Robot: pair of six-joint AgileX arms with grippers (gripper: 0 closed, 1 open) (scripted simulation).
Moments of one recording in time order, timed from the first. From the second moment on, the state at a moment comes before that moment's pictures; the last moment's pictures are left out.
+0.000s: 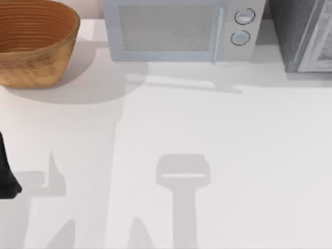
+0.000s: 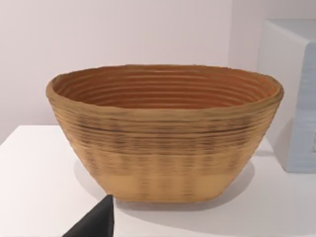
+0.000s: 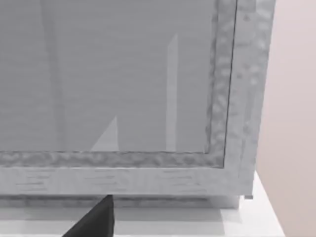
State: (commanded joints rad) left arm 0.00 0.00 0.00 0.00 0.00 0.00; right arm -1.01 1.53 0.36 1.19 -1.00 0.02
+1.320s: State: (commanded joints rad) left arm 0.00 0.00 0.00 0.00 0.00 0.00; right arm -1.06 1.44 1.26 0.17 -1.04 0.02
